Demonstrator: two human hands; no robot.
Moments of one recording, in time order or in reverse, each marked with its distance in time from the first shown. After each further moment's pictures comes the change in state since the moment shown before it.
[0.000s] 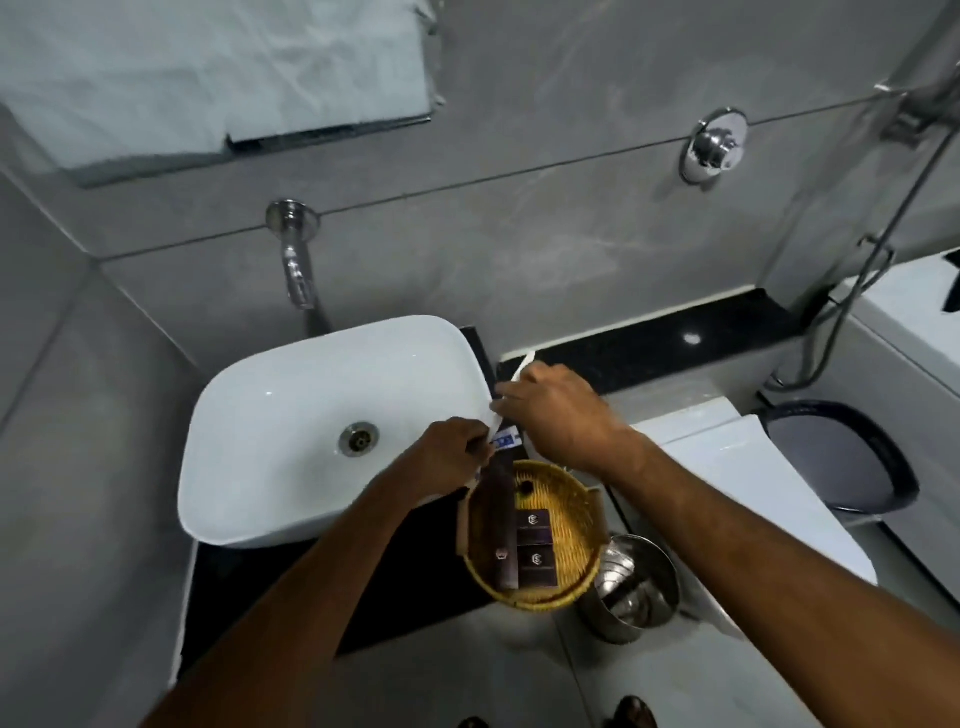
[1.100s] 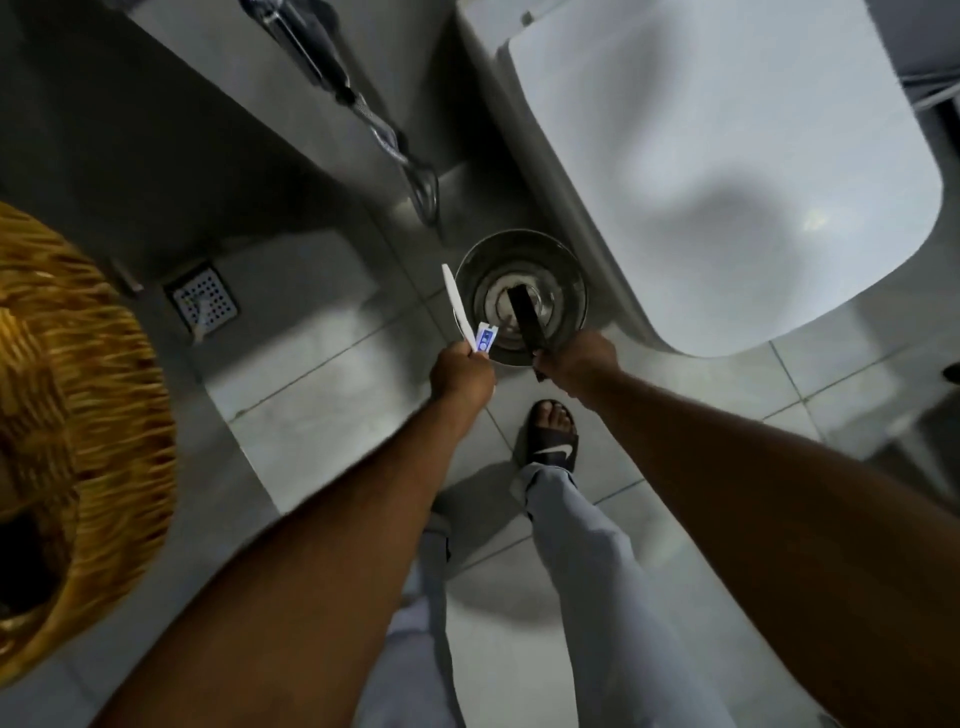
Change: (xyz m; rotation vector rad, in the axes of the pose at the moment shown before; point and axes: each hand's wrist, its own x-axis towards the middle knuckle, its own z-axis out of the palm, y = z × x) left_hand 0.153 -0.028 0.568 -0.555 -0.147 -0.922; right_hand -0.351 0.074 0.486 1.052 -0.743 1.575
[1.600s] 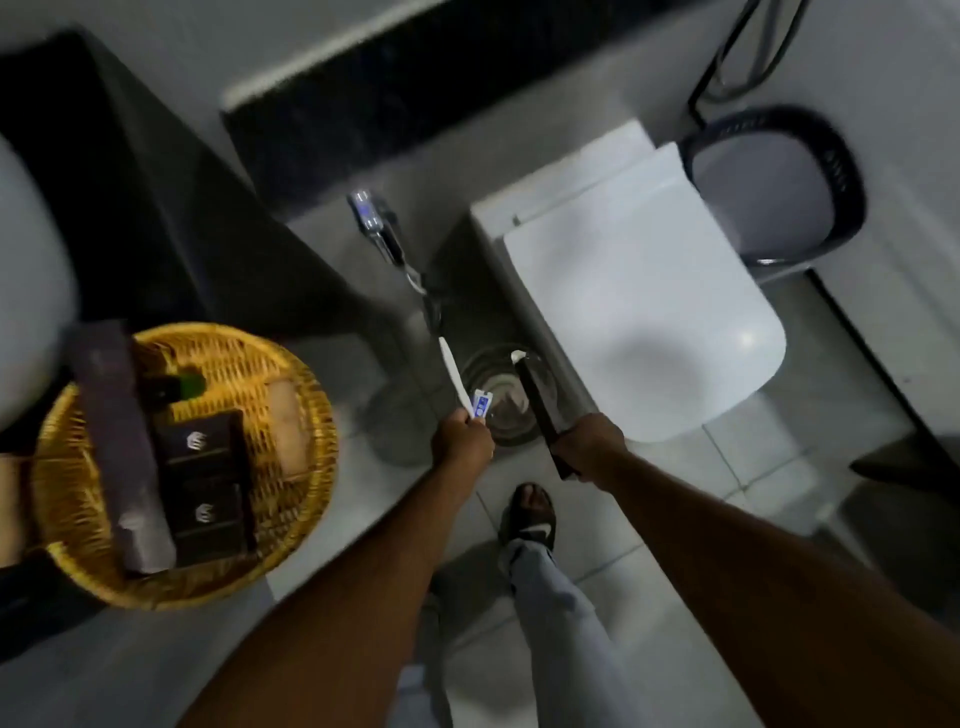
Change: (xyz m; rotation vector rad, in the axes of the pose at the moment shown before) left_hand -0.093 0.055 -0.045 -0.098 0.011 0.082; right_hand -0.100 -0.022 -0.078 -0.034 0.077 -0.052
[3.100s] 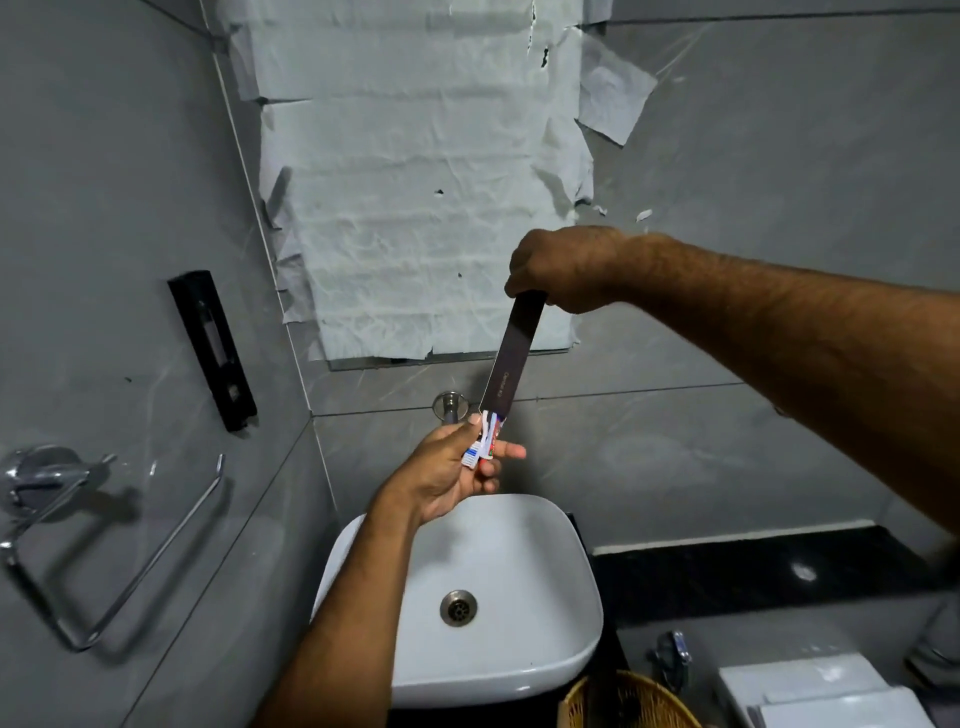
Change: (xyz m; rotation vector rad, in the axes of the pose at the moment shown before) left_hand -0.324 0.177 -0.621 -0.700 -0.426 0.960; right_hand -0.685 -0.582 -0.127 -1.546 1.086 -1.684
